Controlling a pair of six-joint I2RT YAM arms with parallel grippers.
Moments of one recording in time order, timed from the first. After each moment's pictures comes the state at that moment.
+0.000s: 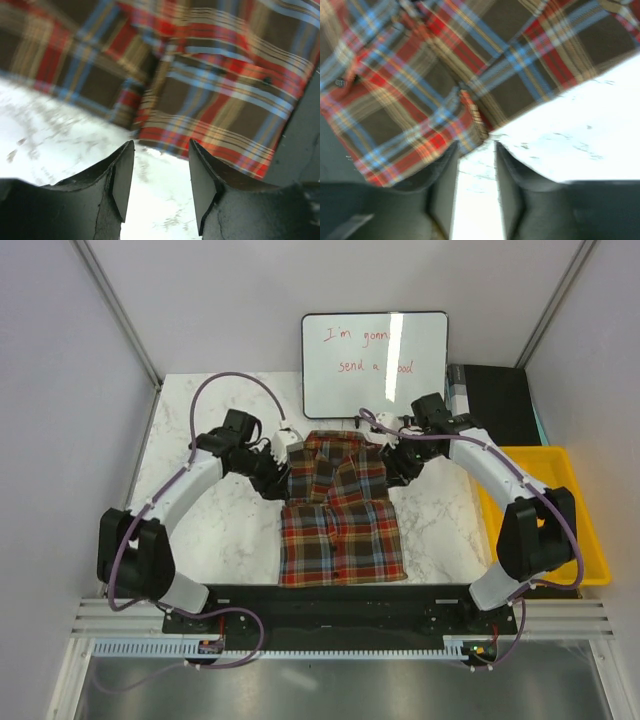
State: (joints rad) left arm -0.30 1.52 1.15 -0.75 0.61 0.55; right arm 0.30 1.63 1.31 -0.85 -0.54 -0.55
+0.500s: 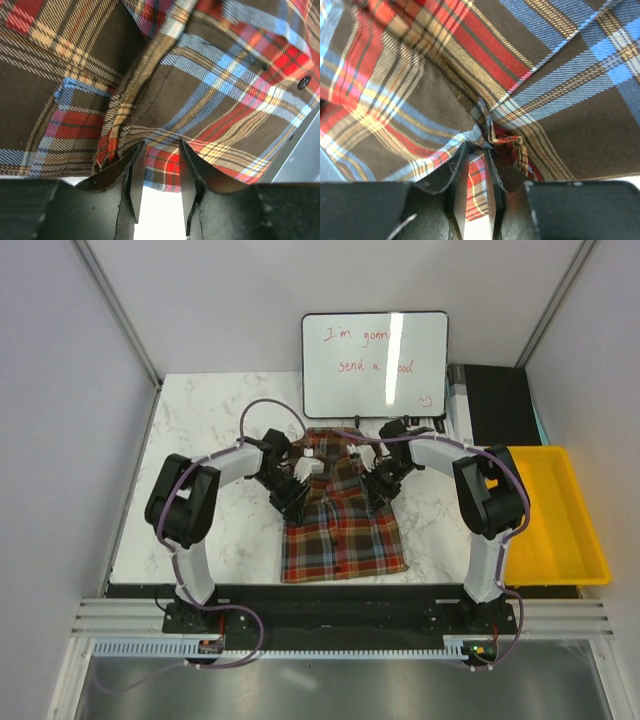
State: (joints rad) left arm -0.42 1.87 1.14 -0.77 0.64 0.46; right arm 0.39 1.94 1.25 -0.78 -0.60 -0.44
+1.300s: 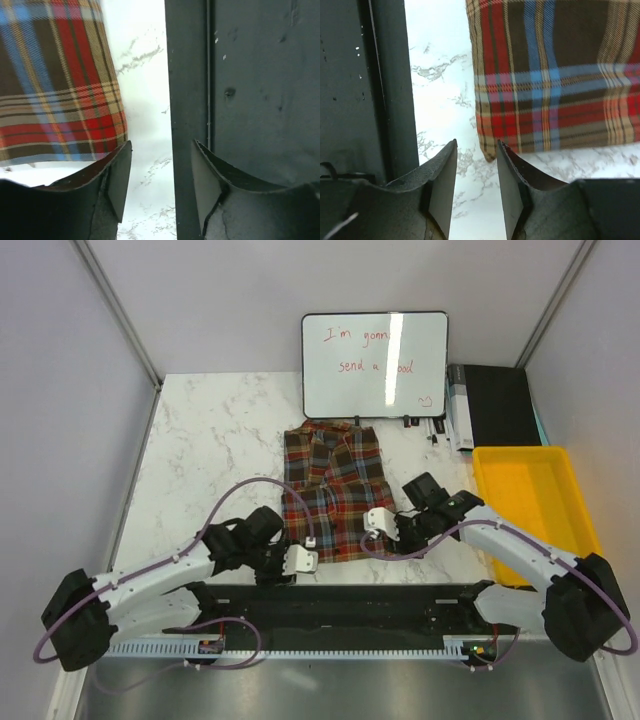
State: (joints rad) left arm -0.84 0.94 0.52 -0.63 0.43 0.68; right arm 0.54 1.13 0.70 -0.78 -0.50 -0.92
